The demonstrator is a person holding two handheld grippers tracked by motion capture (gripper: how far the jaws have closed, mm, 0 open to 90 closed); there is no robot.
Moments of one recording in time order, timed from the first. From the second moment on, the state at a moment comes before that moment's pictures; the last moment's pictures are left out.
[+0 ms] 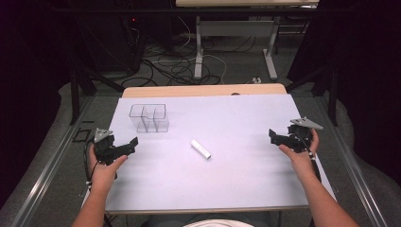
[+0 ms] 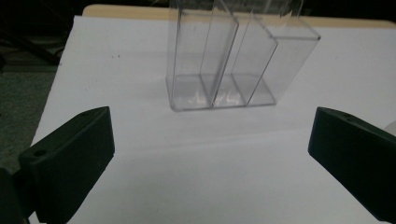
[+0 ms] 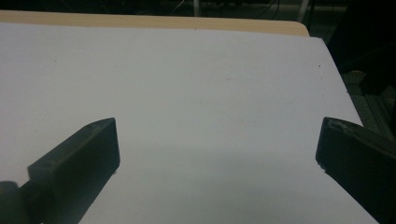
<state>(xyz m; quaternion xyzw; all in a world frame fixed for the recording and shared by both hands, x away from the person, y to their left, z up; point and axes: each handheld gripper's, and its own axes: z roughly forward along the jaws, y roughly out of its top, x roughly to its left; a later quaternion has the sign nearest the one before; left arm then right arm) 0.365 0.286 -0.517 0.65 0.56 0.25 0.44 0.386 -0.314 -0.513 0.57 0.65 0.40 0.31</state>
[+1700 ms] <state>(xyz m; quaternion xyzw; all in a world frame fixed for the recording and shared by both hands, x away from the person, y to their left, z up) 0.426 0.277 -0.430 0.61 0.57 0.29 0.46 0.381 -0.311 -0.519 0.58 0.64 0.40 0.30</state>
